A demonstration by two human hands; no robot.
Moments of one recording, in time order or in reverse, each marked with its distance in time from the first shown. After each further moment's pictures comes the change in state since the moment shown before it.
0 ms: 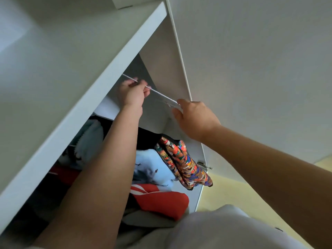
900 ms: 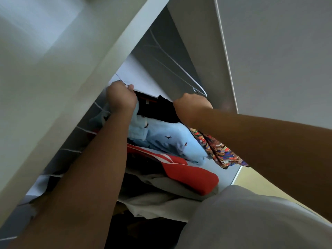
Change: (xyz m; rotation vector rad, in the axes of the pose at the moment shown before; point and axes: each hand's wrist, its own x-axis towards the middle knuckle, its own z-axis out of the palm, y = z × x) left_hand -0.019 0.012 -0.148 1.229 0.366 0.254; right_hand 0.007 -0.060 0.058 -0.255 -0.281 -0.350
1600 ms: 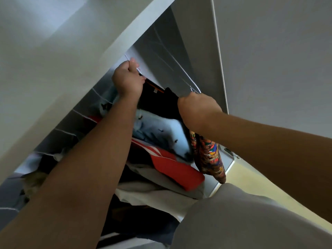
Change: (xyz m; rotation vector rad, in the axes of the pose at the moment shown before) left_hand -0.025 0.046 -0.006 -0.718 0.037 -0.158; right_hand -0.063 0.012 -0.033 -0.021 0.096 -0.063
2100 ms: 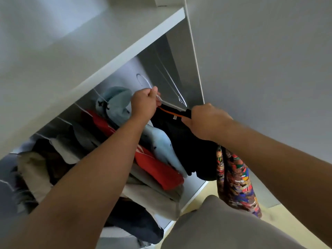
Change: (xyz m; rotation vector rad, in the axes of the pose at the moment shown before) left_hand -0.115 0.022 0.012 0.160 -0.198 0.006; right_hand -0.059 0.062 -0.044 0.083 -0.144 0.109
